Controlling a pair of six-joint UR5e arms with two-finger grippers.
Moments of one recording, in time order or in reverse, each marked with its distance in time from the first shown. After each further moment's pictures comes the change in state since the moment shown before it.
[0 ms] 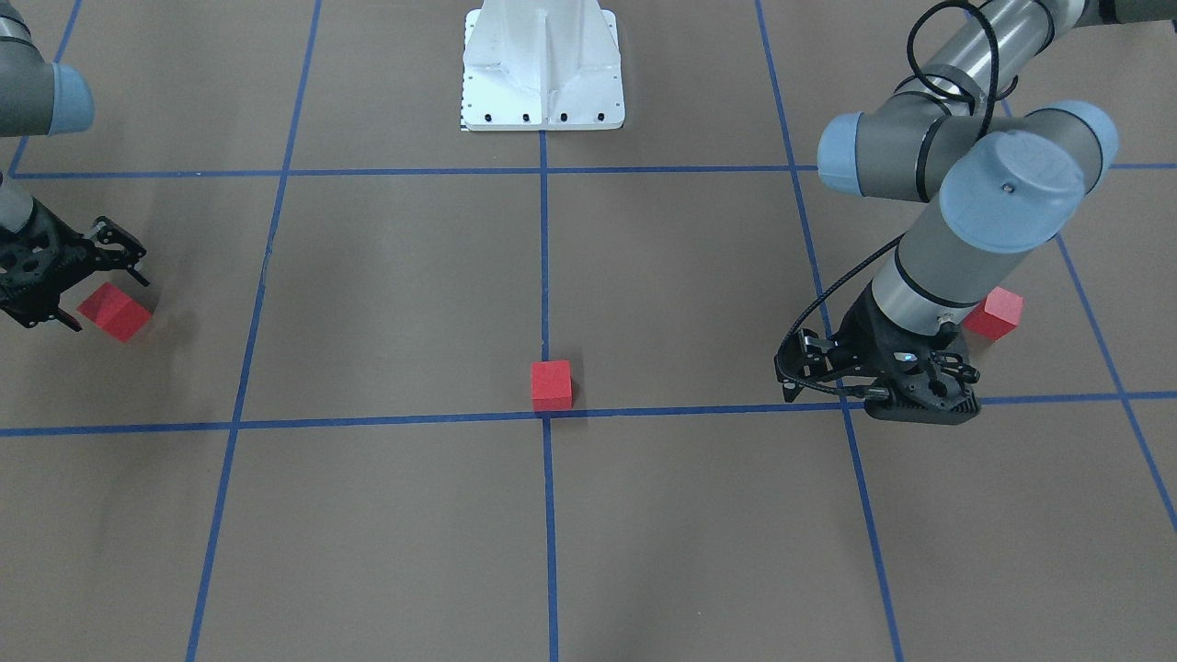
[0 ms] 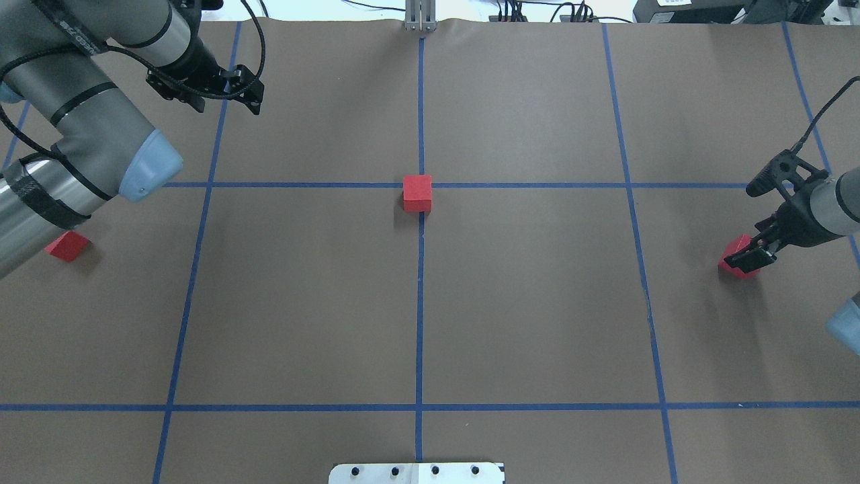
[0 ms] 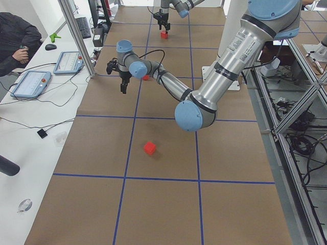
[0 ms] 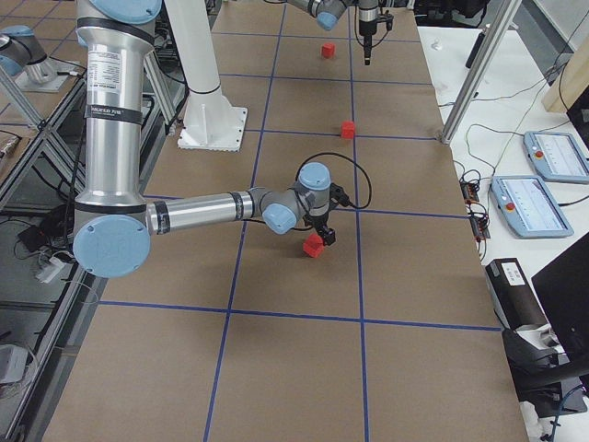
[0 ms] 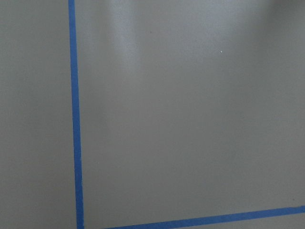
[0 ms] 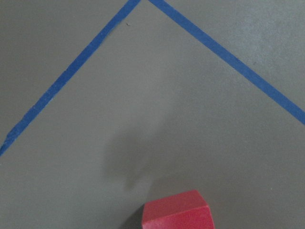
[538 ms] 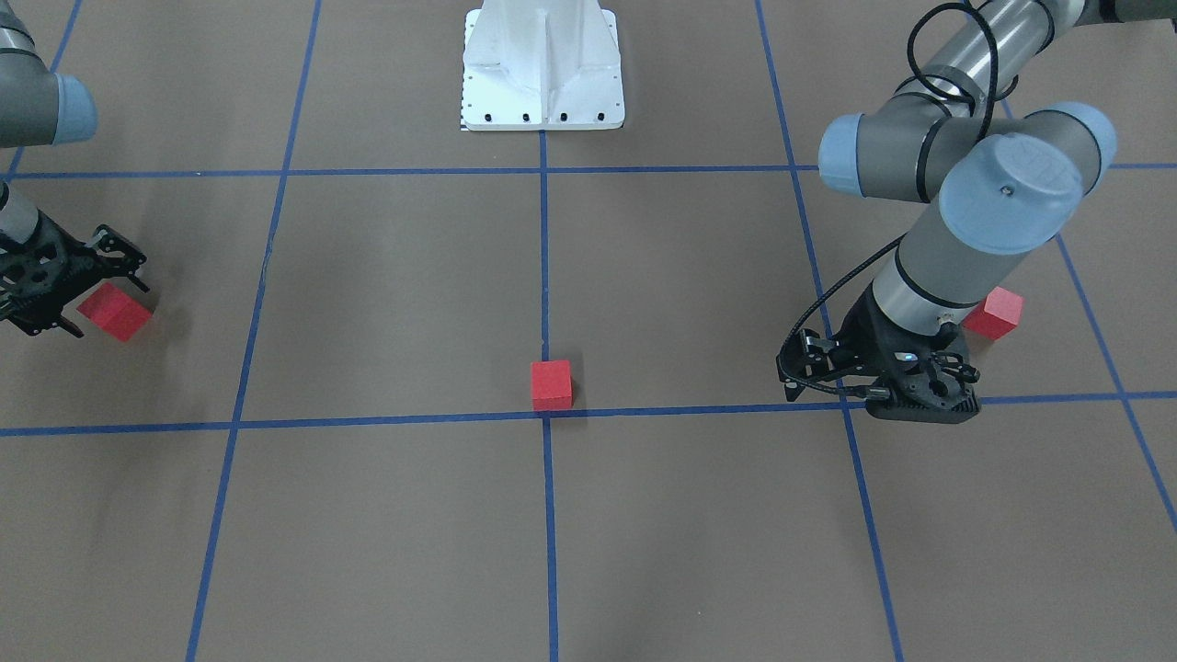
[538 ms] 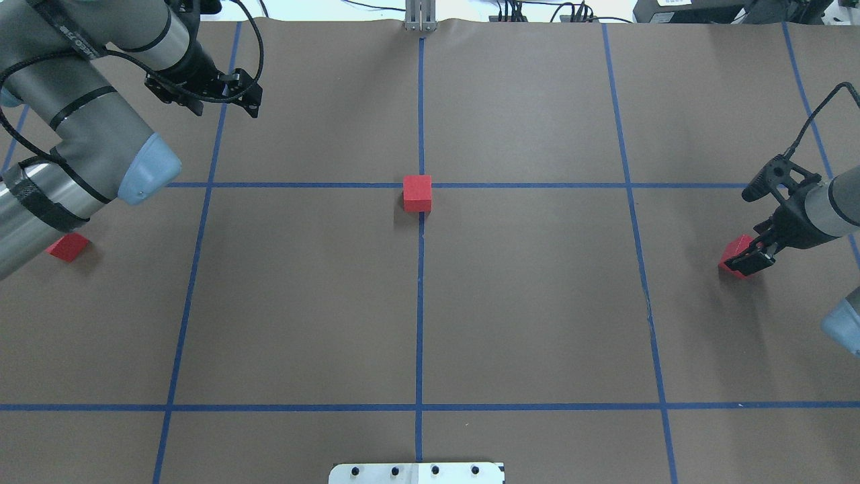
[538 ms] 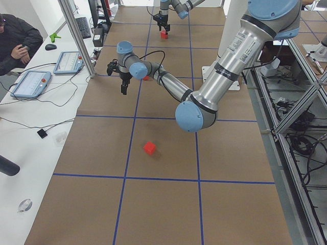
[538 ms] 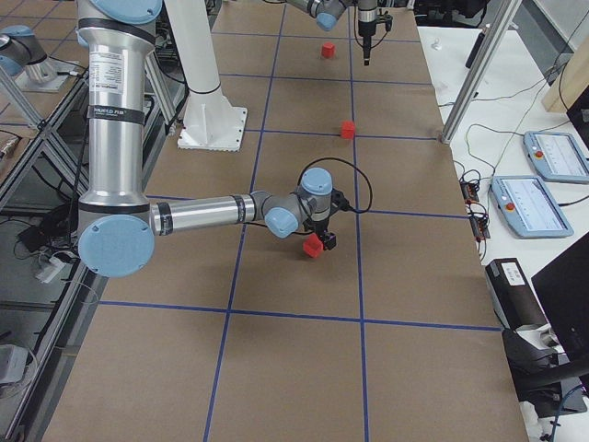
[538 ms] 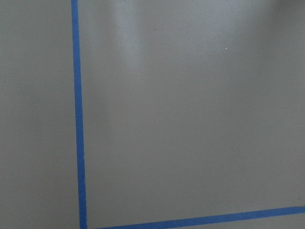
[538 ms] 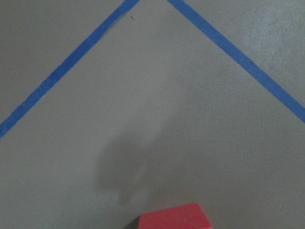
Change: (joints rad) left arm 0.003 0.007 -0.001 -0.001 0.002 -0.003; right arm -0.003 0.005 -0.035 -0.001 -0.002 -0.037
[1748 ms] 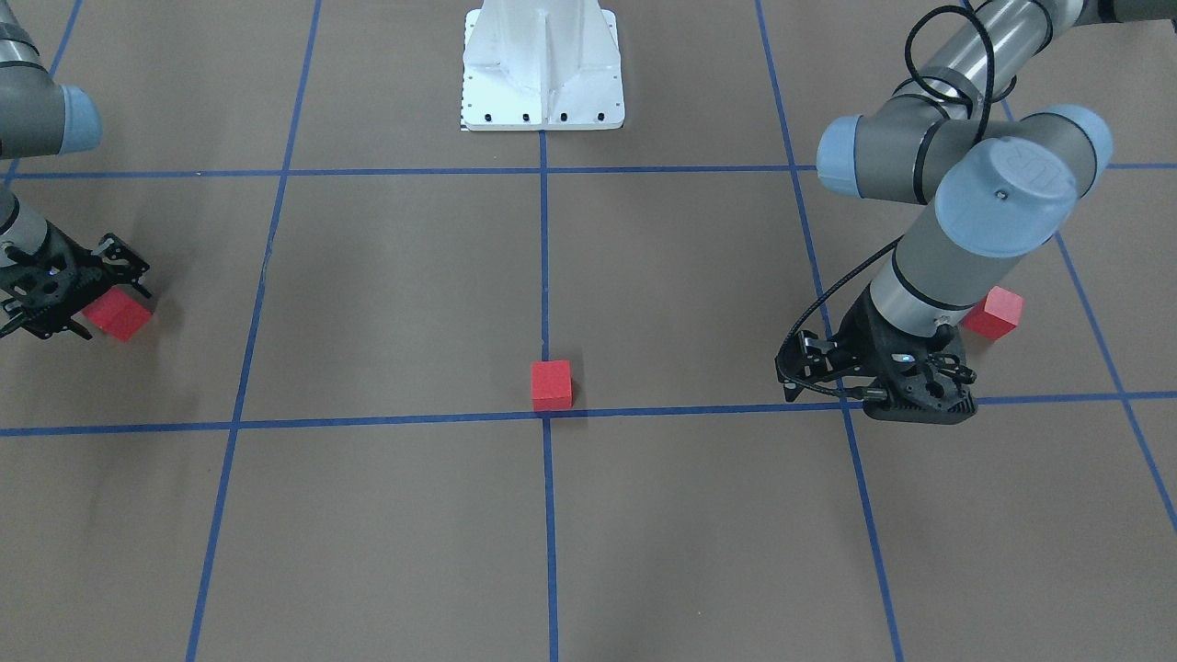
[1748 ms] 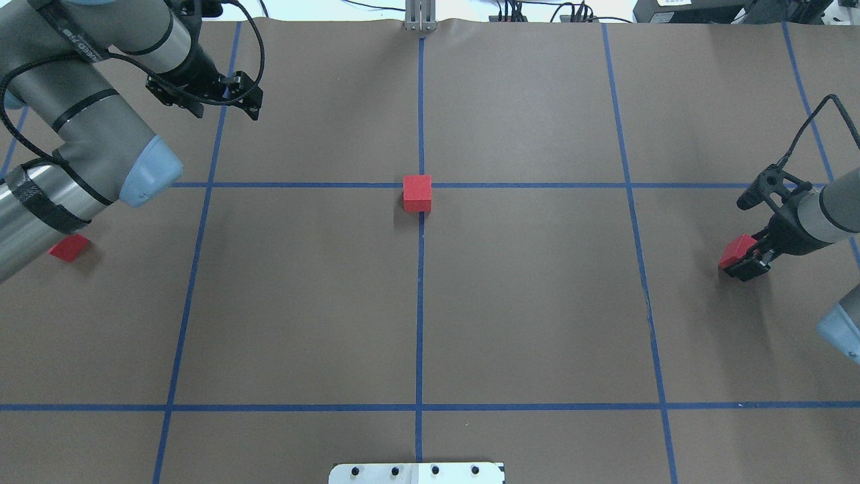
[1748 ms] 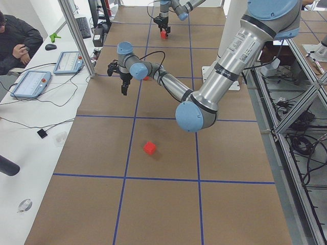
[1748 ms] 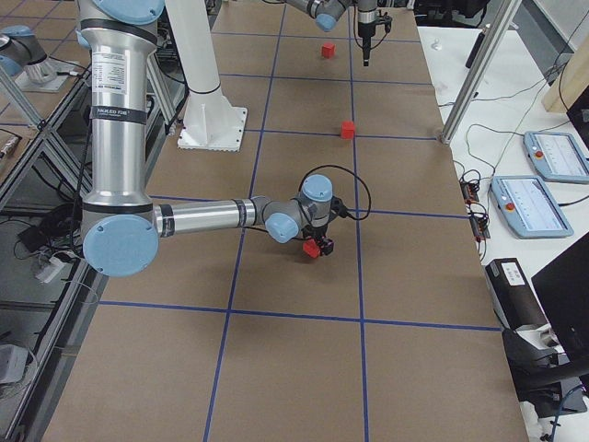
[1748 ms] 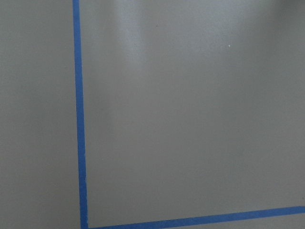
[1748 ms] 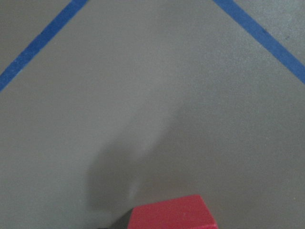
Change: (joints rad) left arm 0.005 0.001 0.005 0.000 0.003 -0.001; right arm -0.017 0.003 -0.048 0.026 0.005 0.002
